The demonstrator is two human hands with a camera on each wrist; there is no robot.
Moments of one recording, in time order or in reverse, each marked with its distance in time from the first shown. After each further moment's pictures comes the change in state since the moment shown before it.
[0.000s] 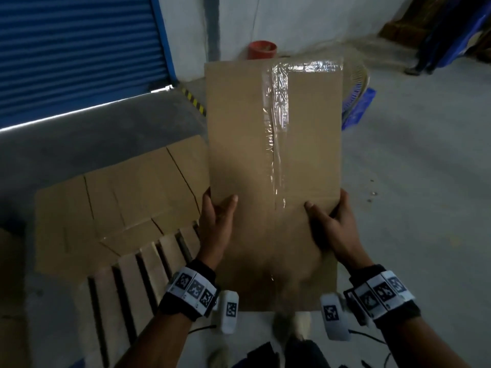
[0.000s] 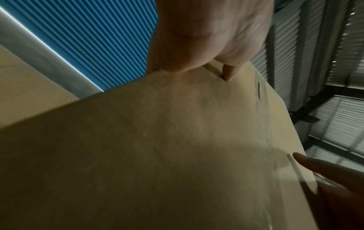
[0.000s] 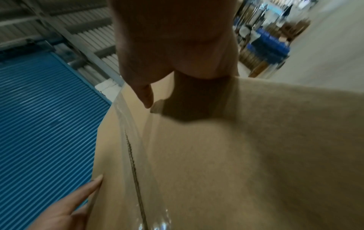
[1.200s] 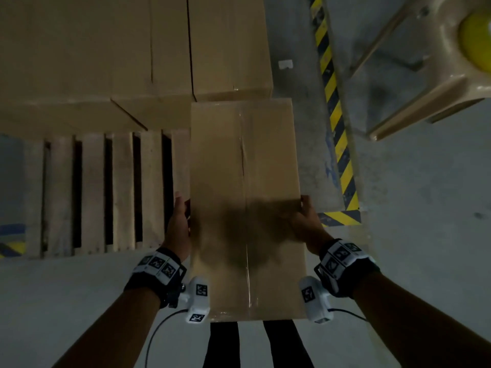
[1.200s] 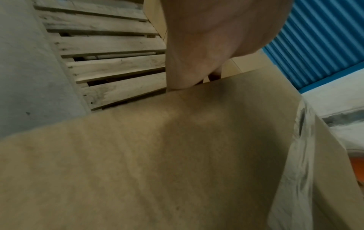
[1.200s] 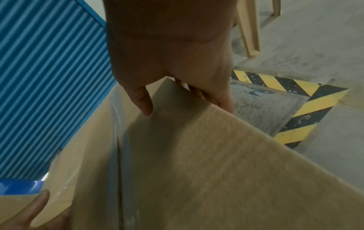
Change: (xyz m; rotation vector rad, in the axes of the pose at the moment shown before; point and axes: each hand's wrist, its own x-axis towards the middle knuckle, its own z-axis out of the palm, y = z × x) left_hand 0.221 -0.411 0.125 -0.412 0.348 -0.843; right_hand 0.310 0.442 0.185 -0.192 -0.694 0.599
